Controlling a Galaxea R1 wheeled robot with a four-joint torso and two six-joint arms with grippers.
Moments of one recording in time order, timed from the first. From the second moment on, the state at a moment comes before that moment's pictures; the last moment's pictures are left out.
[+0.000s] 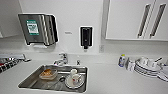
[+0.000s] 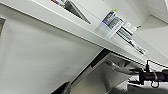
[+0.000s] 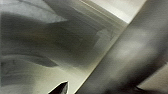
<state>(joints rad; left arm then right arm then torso) 1.37 1.84 -1.02 0.21 -0.57 0.07 -1.15 2.08 -1.53 0.92 0.12 0.05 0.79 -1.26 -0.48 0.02</state>
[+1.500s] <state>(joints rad) 1.37 1.88 -1.06 0.21 -0.53 0.06 -1.27 2.10 -1.56 0.86 0.06 0.07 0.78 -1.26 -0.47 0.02</state>
